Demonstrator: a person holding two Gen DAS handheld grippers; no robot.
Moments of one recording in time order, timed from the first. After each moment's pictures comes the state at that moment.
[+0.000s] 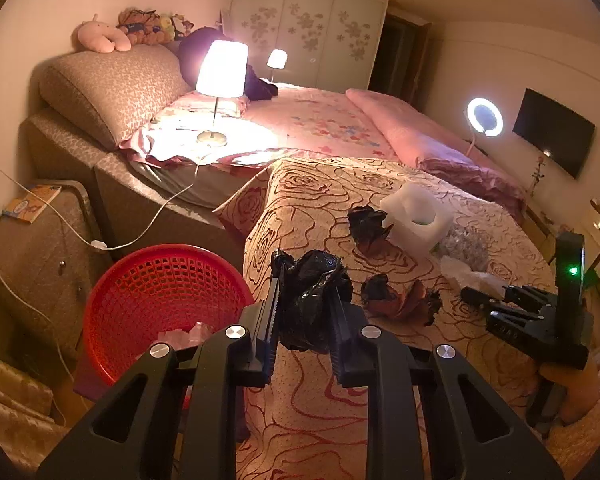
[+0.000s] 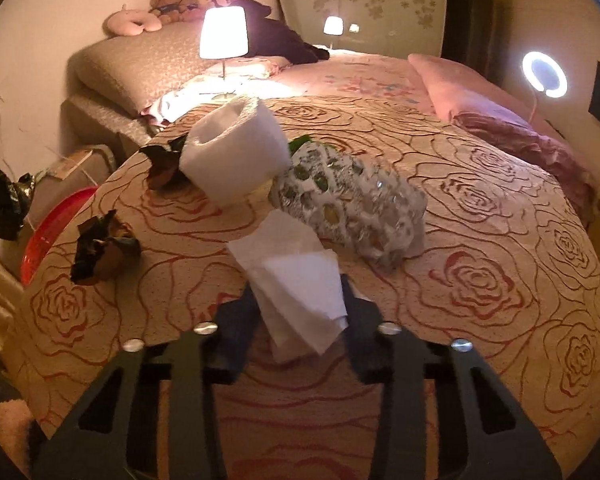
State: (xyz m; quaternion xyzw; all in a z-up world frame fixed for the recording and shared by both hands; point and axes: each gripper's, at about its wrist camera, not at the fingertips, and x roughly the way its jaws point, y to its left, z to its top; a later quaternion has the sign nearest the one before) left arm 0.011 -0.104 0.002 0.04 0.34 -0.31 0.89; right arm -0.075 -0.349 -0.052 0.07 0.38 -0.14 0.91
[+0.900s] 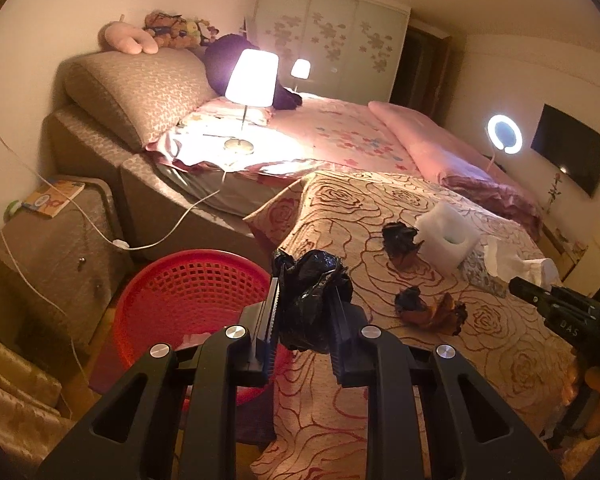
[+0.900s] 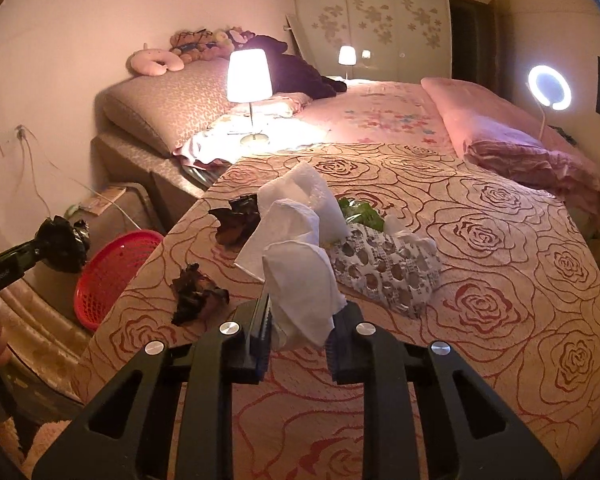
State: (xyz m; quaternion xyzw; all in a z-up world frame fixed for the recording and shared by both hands) left arm 0.019 -0.072 0.008 0.02 0.33 -0.27 0.90; right arm -0.091 -0.320 0.003 0.09 0.33 -0.10 0.94
